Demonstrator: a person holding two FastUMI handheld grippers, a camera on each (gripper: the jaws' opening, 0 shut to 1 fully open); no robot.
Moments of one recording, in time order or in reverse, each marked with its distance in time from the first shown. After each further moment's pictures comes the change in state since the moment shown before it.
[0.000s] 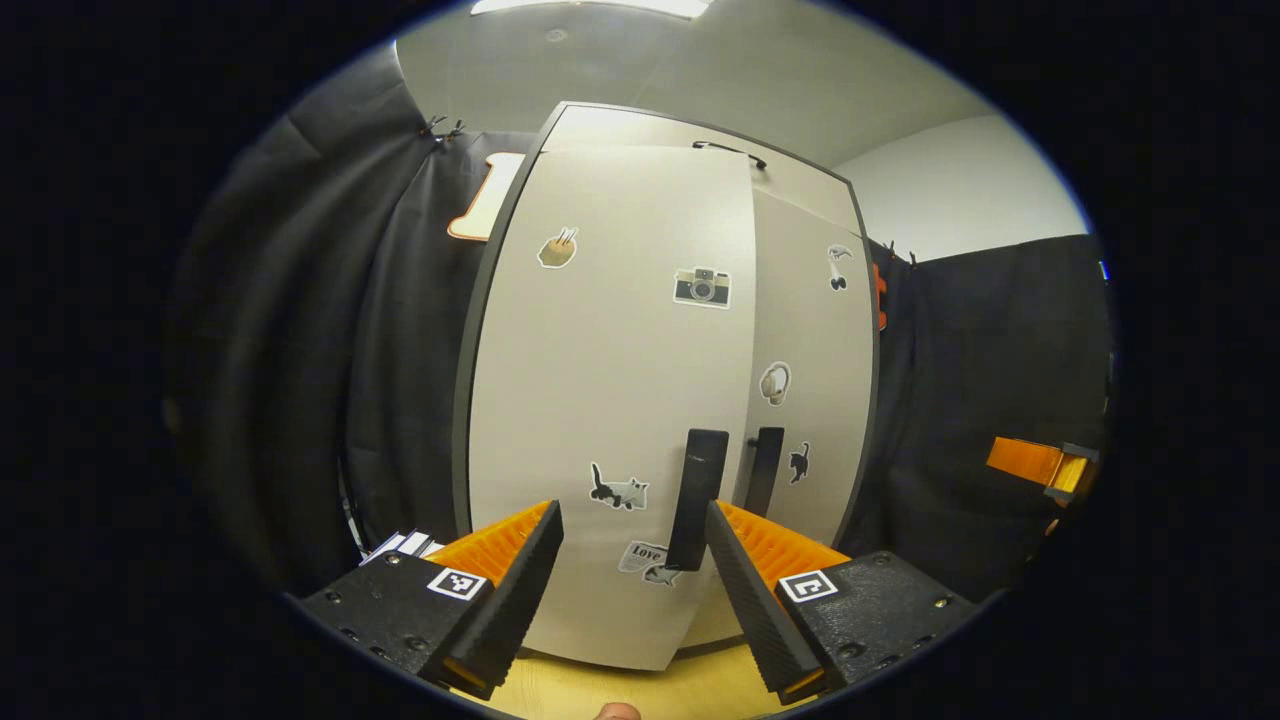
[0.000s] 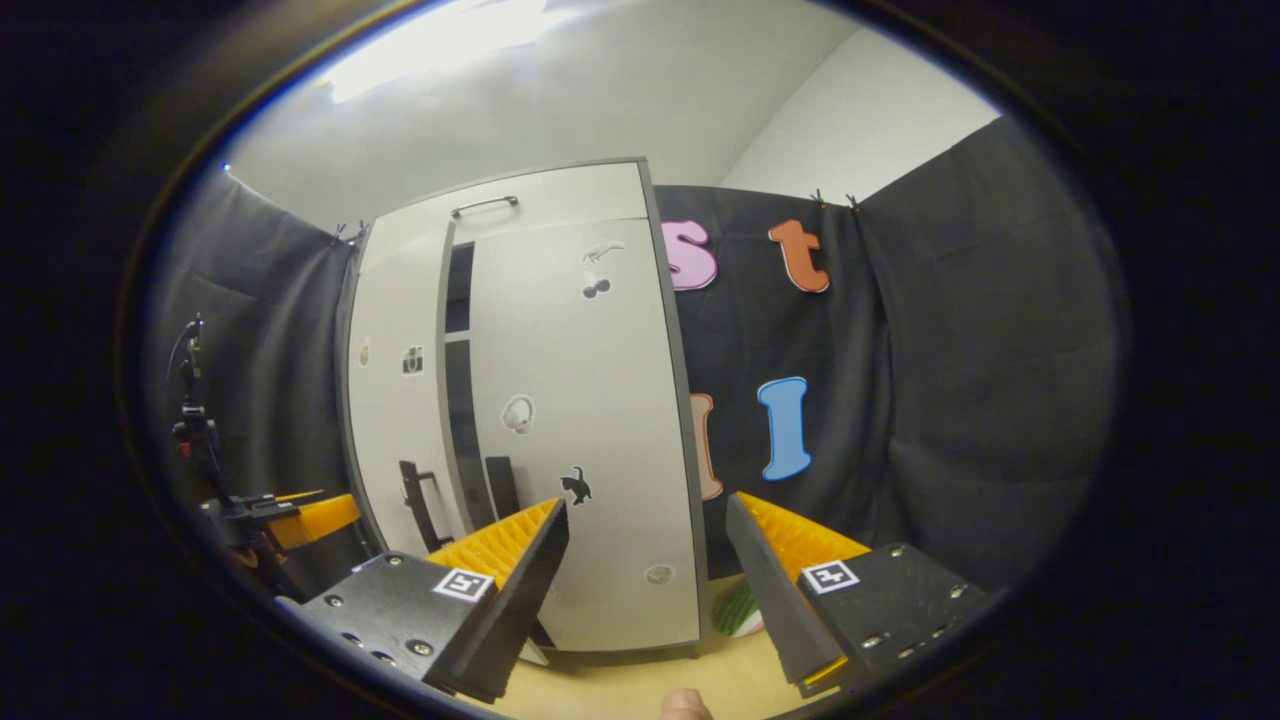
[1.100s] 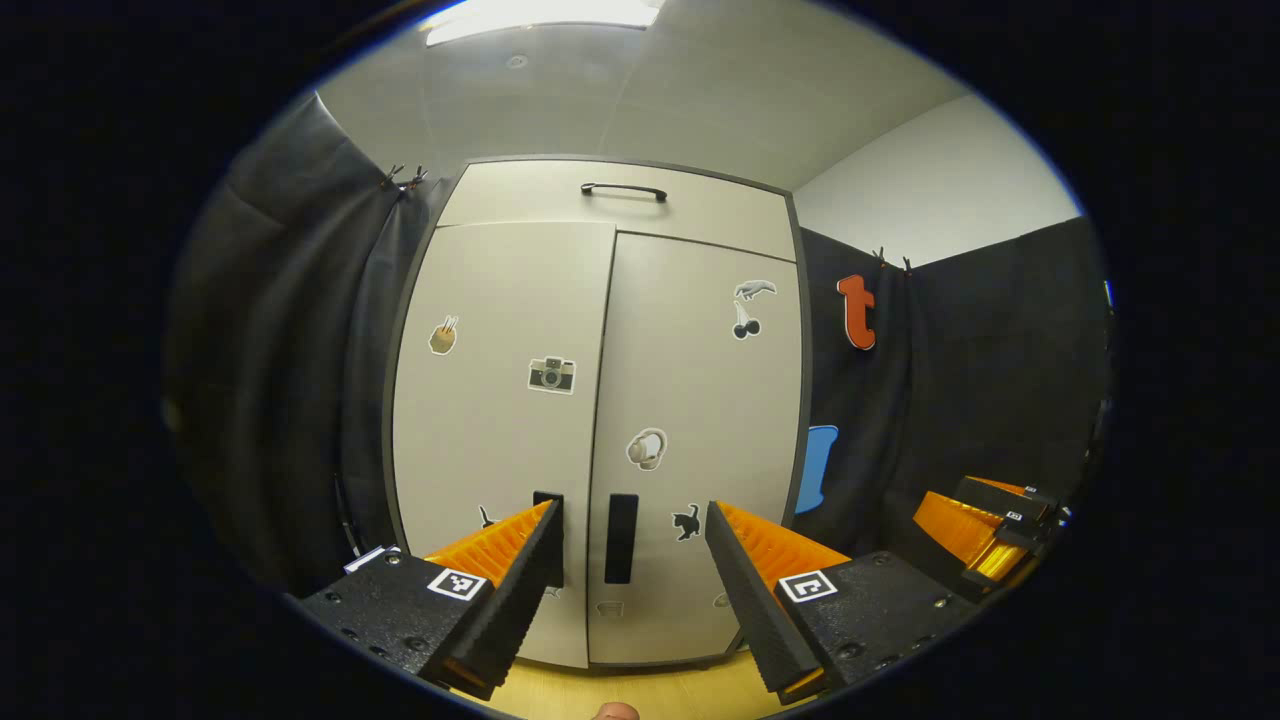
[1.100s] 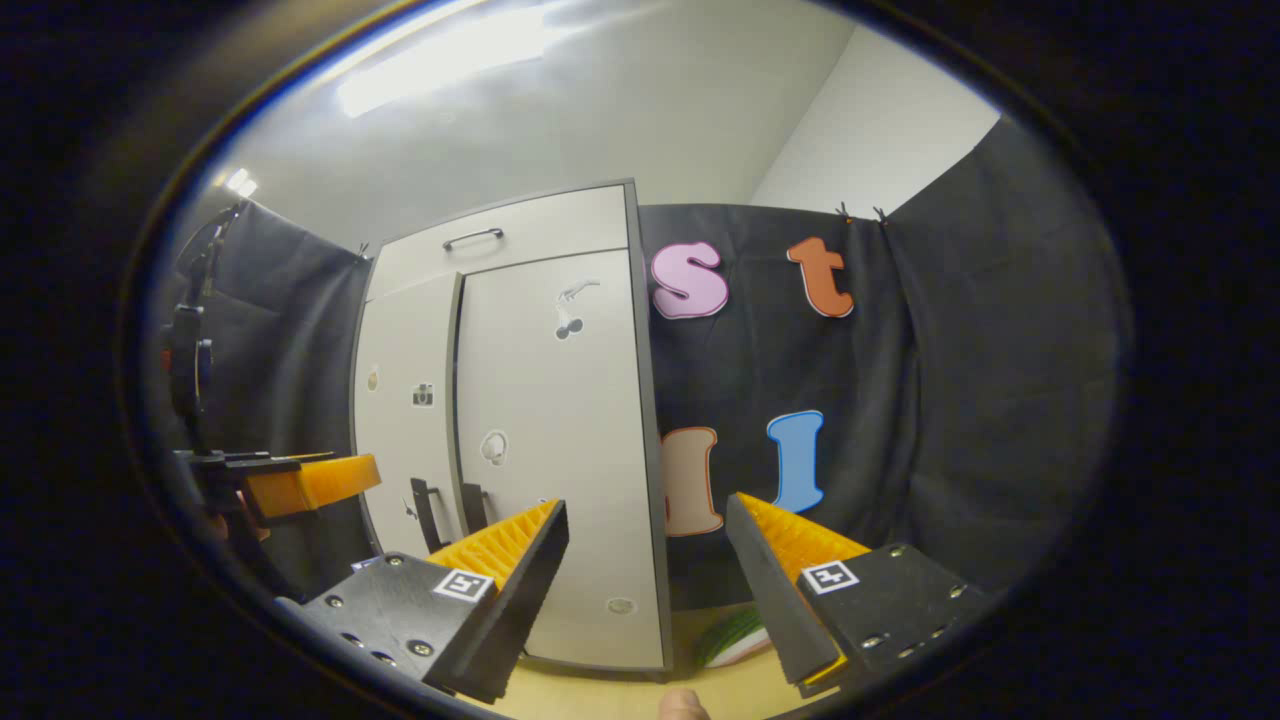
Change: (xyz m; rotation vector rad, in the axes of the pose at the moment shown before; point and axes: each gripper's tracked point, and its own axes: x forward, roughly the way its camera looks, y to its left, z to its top) left arm 0.008 -0.158 0.065 0.049 -0.062 0.082; right arm 0.032 -0.073 0.046 -0.020 -0.051 0.143
